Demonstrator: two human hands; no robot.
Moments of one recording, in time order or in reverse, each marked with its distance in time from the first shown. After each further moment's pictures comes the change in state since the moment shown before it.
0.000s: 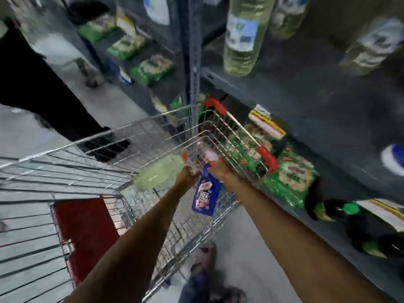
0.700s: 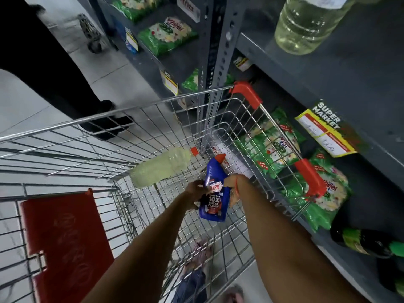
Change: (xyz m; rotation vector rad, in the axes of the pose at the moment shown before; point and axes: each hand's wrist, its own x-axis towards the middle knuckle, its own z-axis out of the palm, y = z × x) left_hand 0.049 -0.053 0.035 -0.443 -0.360 -0.337; right_hand 0.091 0.042 0.031 0.180 -0.272 0.603
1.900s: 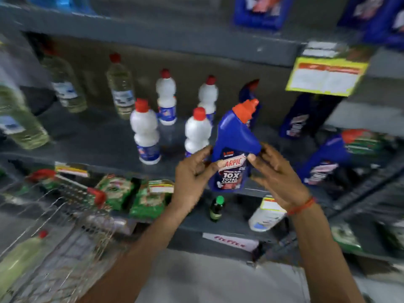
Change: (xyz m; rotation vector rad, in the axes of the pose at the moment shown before) left_hand -0.429 0.044 0.461 0.151 -0.502 1.304; right_hand -0.431 0.468 -0.315 0.758 0.674 -1.251
